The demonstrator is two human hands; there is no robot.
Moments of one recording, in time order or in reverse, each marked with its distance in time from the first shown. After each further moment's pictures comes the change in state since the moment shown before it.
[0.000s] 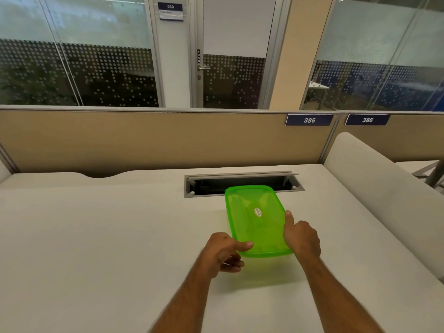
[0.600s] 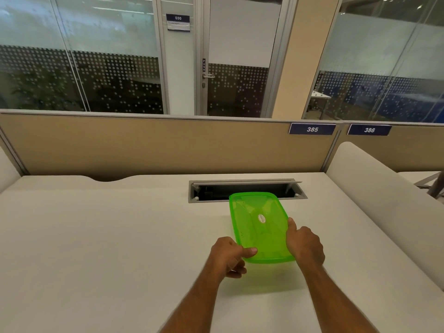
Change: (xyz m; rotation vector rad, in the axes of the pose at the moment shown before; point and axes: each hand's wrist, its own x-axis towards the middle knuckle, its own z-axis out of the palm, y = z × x) left_hand -0.007 -0.001 0.001 0.106 0.077 0.073; right_hand -0.005 -0.005 -0.001 -0.077 0.023 -0.002
